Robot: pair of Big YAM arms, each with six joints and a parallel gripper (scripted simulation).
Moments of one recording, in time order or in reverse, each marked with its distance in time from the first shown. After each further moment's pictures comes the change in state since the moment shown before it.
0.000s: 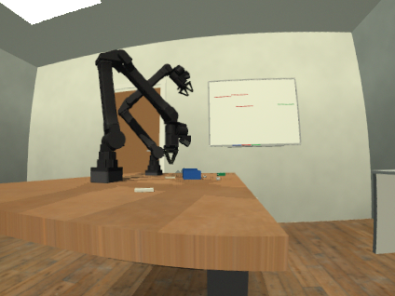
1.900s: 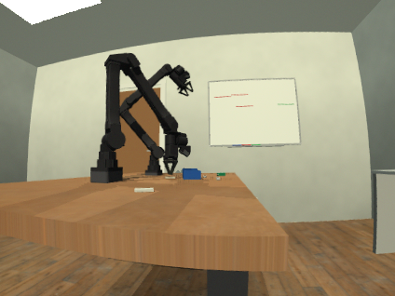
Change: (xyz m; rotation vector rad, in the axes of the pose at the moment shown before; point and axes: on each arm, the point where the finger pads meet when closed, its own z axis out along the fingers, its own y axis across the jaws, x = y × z) left arm 0.000 0.000 0.000 0.000 0.000 0.000; right arm 0.005 -0.005 0.054 0.006 0.012 0.009
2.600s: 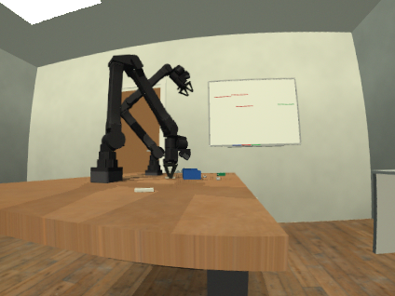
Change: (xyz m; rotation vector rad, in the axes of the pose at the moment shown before) left arm 0.000 0.000 0.000 0.000 0.000 0.000; right arm 0.001 0.000 0.017 0.001 0.002 0.000
